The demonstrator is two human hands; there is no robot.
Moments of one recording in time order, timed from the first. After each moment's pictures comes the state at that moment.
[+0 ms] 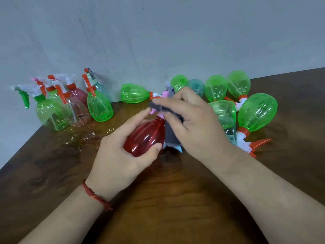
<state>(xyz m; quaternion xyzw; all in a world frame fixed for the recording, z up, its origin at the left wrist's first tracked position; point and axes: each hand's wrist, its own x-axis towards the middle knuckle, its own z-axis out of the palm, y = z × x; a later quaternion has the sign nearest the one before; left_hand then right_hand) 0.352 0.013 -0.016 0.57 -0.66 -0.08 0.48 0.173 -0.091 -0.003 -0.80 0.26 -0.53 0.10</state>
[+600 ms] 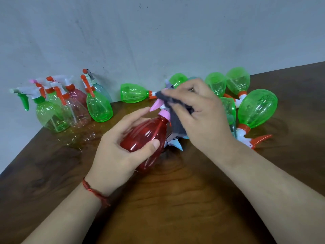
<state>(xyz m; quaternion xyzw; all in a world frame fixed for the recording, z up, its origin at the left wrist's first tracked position) 0.357 0.006 -0.016 0.52 -0.64 -0.18 0.54 0.167 -0.101 -0.004 -0.76 0.28 -0.57 0.13</state>
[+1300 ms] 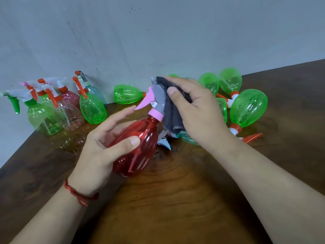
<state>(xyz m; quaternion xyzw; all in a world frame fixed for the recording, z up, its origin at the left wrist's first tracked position) 0.367 0.006 -0.010 0.46 -0.58 -0.35 0.58 0.161 -0.105 0.010 -0.70 0.31 -0.56 0.33</state>
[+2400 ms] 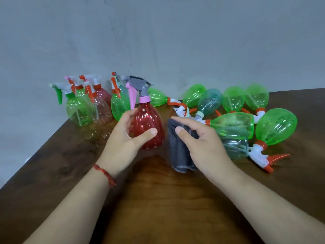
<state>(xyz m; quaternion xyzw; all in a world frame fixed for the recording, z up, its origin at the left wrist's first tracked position) 0.404 -0.006 -0.013 0.60 -0.51 -0.26 0.56 0.197 -0.068 -0.024 -0.66 0.32 -0.47 0.50</state>
